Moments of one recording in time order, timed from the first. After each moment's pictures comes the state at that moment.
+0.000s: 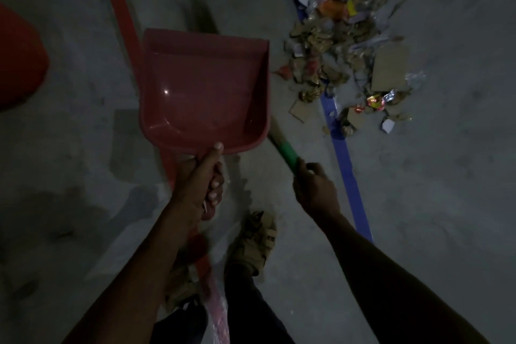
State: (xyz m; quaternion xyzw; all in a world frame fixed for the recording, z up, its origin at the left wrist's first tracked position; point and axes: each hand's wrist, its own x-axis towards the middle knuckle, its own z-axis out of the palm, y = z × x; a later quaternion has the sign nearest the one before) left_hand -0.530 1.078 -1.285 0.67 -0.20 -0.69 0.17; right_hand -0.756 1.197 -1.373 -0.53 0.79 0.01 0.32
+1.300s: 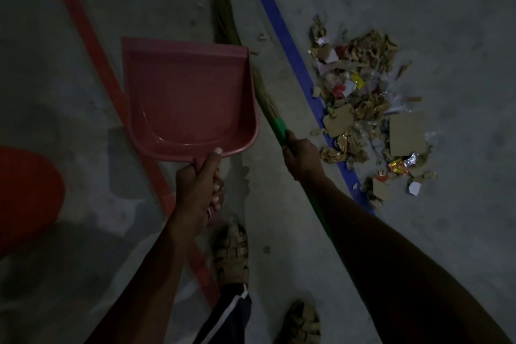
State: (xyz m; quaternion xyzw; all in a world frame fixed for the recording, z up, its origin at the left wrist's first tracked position) left_hand -0.579 0.780 -1.306 0.70 -0.26 -0.63 0.19; right_hand -0.790 0.836 -1.402 -0.40 0.82 -0.16 0.37
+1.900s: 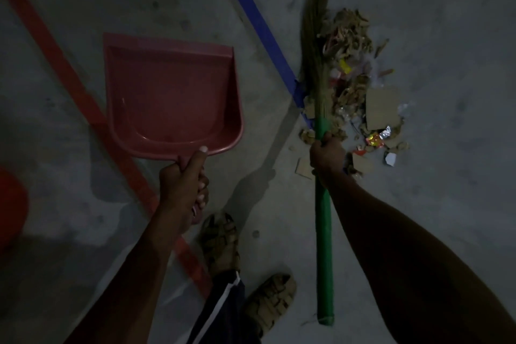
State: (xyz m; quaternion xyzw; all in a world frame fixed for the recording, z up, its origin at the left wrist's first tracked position) left_hand -0.566 0.799 -1.333 0.69 -0.29 -0.64 0.15; right_hand -0.832 0.911 -1.421 -0.05 0.93 -0.17 0.31
